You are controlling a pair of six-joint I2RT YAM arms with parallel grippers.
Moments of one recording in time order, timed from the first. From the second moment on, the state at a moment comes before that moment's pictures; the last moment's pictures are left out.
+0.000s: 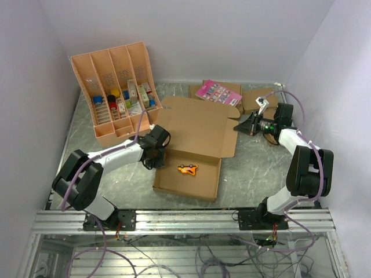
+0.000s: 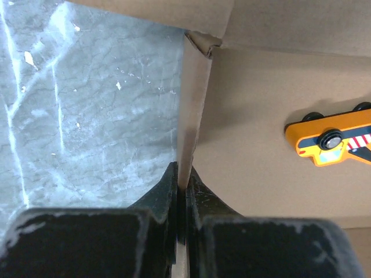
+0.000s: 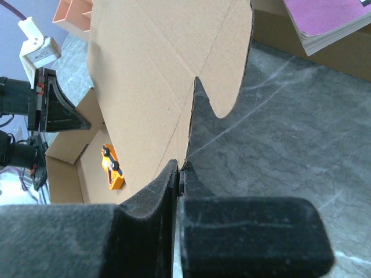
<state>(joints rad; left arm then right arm) -0.63 1.50 0.84 -0.51 -0.04 -0.55 -0.16 1.60 0.93 -0.05 -1.09 -0.01</state>
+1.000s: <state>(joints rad) -0.70 1.59 0.89 -0.57 -0.23 -0.57 -0.15 1.57 0.91 -0.05 -1.09 -0.01</state>
